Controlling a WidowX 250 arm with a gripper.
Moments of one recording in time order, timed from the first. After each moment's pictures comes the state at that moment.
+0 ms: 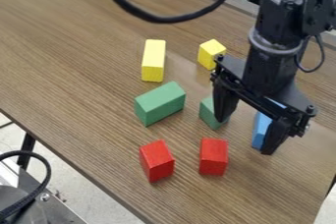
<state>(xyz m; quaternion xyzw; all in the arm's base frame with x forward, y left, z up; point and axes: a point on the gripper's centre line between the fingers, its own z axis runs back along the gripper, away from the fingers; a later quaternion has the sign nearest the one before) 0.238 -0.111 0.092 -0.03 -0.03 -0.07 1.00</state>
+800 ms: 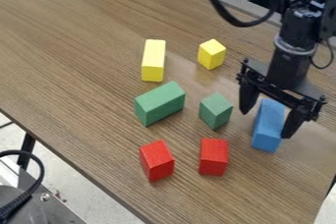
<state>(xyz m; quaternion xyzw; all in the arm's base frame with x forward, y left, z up) 0.309 -0.116 0.045 -0.03 0.00 -0.03 1.00</state>
